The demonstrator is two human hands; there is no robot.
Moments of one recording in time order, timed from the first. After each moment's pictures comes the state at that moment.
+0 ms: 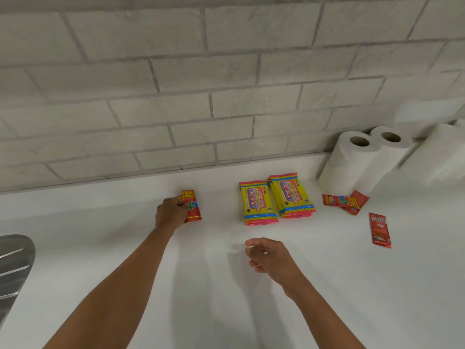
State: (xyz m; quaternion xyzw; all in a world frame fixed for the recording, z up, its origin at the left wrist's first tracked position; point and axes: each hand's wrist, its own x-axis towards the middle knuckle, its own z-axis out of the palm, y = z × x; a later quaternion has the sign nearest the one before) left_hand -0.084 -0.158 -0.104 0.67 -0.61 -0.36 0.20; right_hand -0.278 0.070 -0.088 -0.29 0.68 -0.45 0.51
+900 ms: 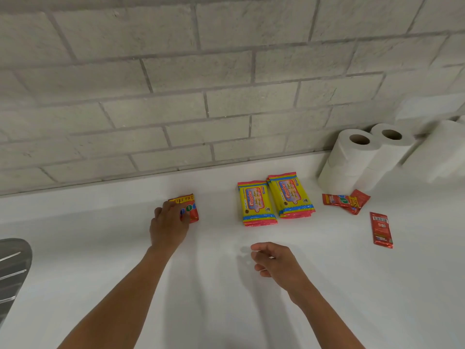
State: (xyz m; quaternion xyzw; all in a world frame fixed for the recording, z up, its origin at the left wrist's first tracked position) left_hand -0.078 -0.133 -0.122 0.61 -0.77 -0.10 0.12; right_hand -0.291 0.079 -0.097 -0.27 0.69 -0.45 0.50
